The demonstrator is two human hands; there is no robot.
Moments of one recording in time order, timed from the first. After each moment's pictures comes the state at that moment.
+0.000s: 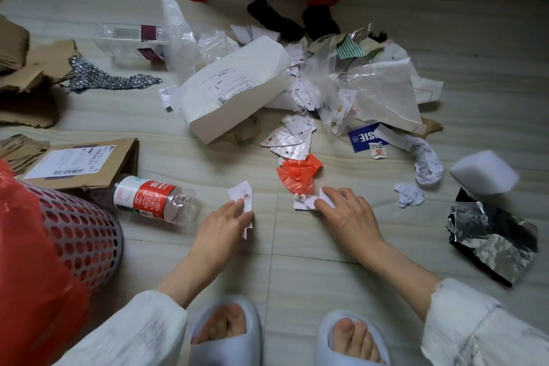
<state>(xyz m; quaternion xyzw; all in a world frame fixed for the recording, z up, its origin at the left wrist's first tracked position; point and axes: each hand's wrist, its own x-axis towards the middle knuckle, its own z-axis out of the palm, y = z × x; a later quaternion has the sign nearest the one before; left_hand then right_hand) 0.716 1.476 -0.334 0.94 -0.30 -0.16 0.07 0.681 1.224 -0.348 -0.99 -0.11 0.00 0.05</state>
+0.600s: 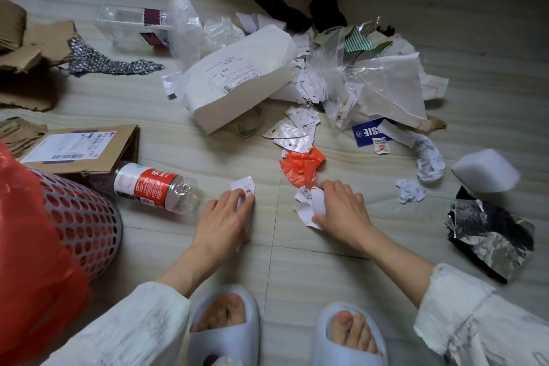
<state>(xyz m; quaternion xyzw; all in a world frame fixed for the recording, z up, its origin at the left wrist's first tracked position) 0.707 1.479 -0.346 0.95 -0.27 -0.17 0.04 0.700 1.245 -0.329 -0.95 0.06 0.29 0.09</state>
